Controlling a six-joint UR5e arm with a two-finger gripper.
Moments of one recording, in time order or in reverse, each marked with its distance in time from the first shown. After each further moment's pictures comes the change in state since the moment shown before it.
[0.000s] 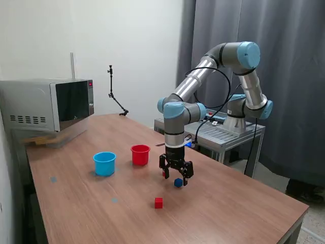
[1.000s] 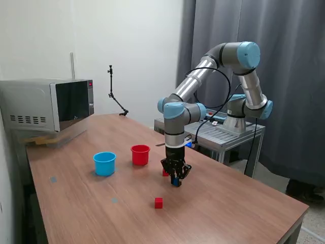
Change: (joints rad) arm 0.000 0.000 0.002 0.000 0.000 0.000
